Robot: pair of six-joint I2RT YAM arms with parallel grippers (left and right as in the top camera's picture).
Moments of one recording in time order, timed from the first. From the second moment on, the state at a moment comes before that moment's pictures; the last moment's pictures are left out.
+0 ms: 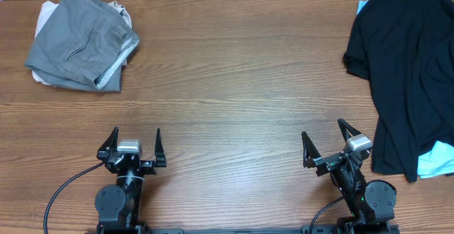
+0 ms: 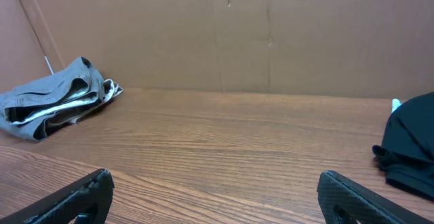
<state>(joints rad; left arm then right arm) 0.01 0.02 0.01 -0.08 0.04 0.04 0.10 0.01 0.02 -0.01 -0.26 0.10</state>
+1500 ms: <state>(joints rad) 0.01 0.02 0.01 0.22 0.47 -0.47 0.10 0.09 0.06 -0.12 -0.30 0.17</state>
